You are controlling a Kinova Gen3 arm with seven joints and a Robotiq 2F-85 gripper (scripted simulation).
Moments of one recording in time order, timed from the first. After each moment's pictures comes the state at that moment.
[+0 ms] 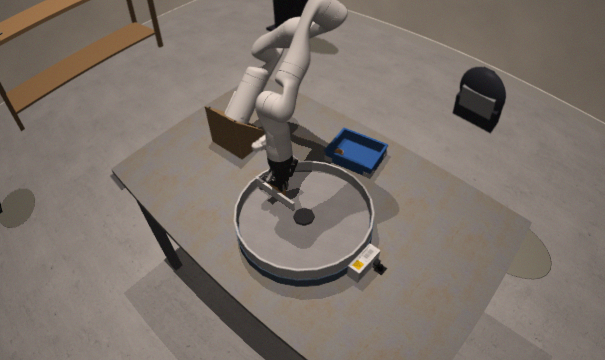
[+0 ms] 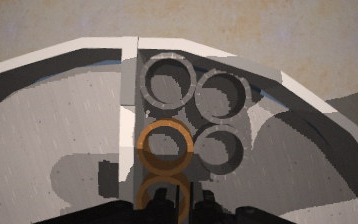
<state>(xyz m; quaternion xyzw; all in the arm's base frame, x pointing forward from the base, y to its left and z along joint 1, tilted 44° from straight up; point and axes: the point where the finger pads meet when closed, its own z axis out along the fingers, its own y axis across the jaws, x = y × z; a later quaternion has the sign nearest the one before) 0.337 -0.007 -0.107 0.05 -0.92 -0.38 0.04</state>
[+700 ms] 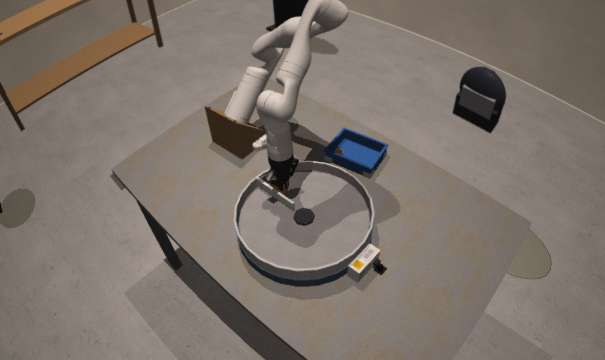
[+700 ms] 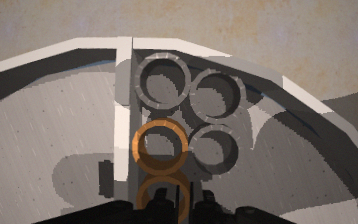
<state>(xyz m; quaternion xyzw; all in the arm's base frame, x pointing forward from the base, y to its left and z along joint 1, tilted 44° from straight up) 0.337 -0.005 -0.105 0.05 -0.93 -0.38 0.04</state>
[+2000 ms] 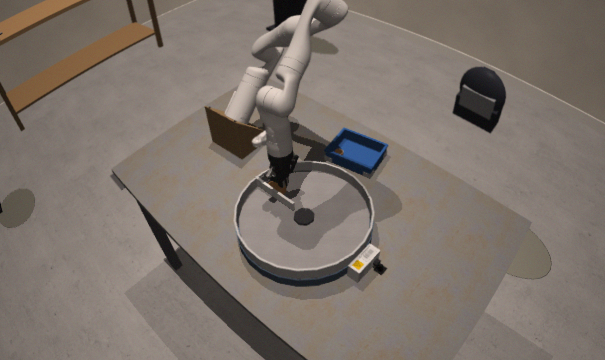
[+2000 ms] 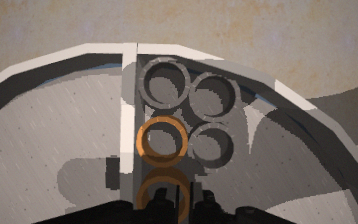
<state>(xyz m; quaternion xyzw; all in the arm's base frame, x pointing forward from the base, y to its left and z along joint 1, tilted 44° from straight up) 0.338 -0.015 -0.094 0.05 -0.92 -0.38 0.04</state>
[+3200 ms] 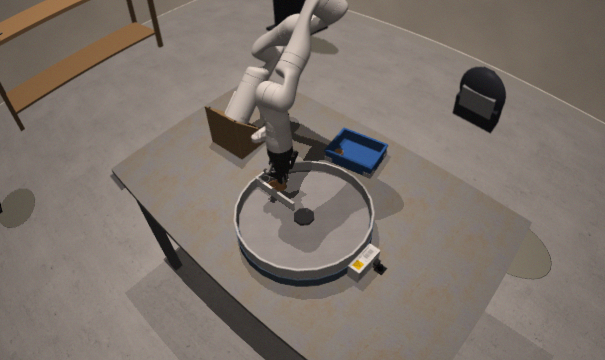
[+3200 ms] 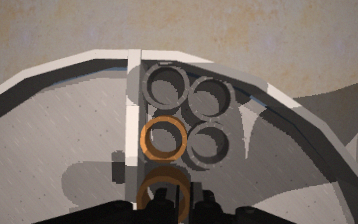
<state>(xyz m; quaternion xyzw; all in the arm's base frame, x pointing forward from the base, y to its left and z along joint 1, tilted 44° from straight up) 0.339 -0.026 -0.083 0.05 -0.92 -0.38 0.04</state>
